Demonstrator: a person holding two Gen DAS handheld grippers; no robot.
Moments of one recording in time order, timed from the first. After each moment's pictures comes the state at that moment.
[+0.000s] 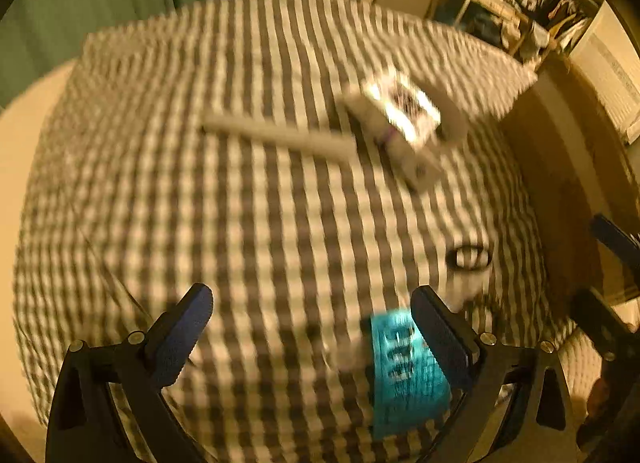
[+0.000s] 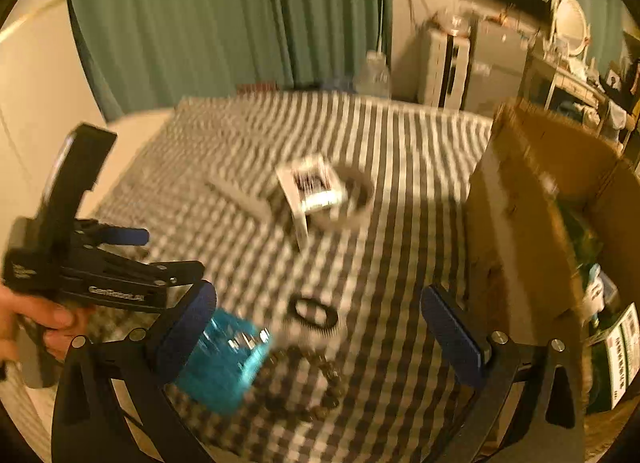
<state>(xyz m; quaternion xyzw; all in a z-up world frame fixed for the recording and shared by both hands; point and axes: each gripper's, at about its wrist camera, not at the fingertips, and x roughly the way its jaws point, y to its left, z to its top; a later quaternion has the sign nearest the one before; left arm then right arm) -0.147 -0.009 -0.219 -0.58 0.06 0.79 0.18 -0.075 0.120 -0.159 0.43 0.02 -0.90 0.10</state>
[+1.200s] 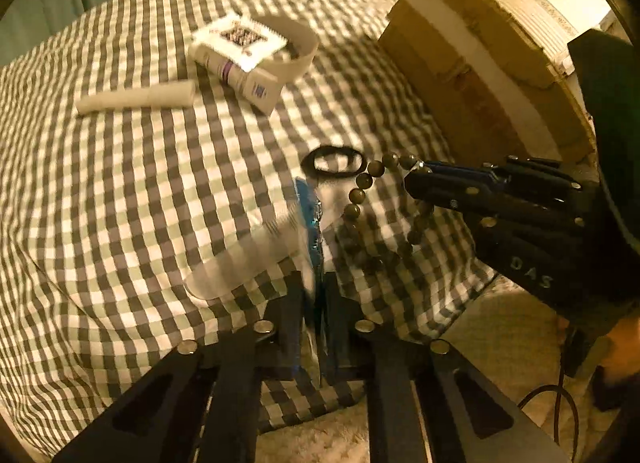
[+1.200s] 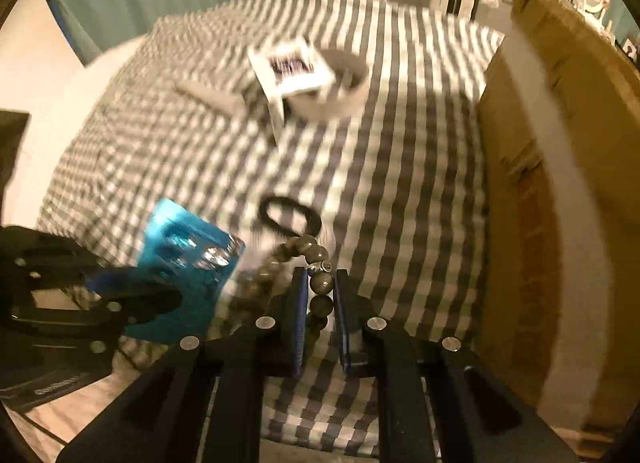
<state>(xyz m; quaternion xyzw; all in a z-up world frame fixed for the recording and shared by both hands) -0.042 0.034 -0.205 -0.58 0.10 0.75 0.31 -0.066 0.131 -0.202 0.53 0.02 -0.84 0.10</state>
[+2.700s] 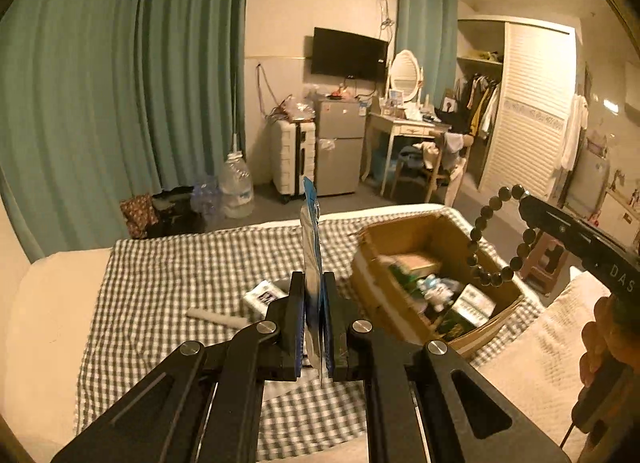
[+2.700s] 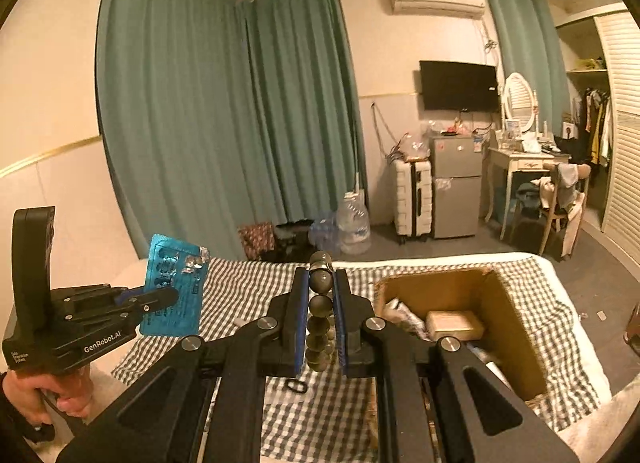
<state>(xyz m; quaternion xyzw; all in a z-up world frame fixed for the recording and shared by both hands) 0.039 0.052 0.048 -0.27 0.05 0.93 0.25 0.079 0.223 0.055 0.18 -0.05 -0.98 0.09</state>
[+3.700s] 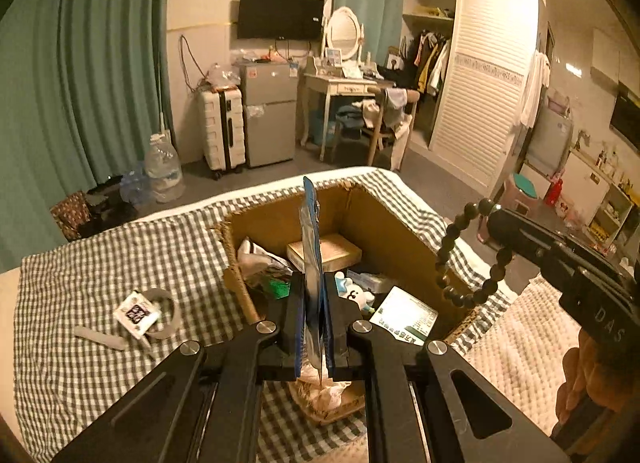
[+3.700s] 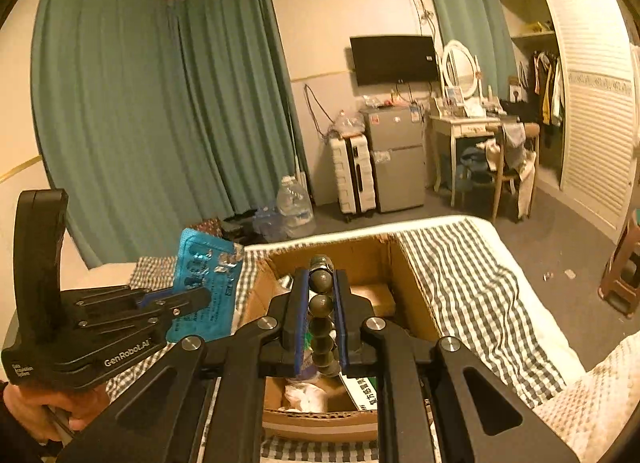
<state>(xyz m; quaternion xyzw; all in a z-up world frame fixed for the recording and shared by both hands) 0.006 0.249 -0.015 -0.33 0.09 0.88 0.33 0.065 0.357 0.013 0.23 -0.09 -0.97 0.01</state>
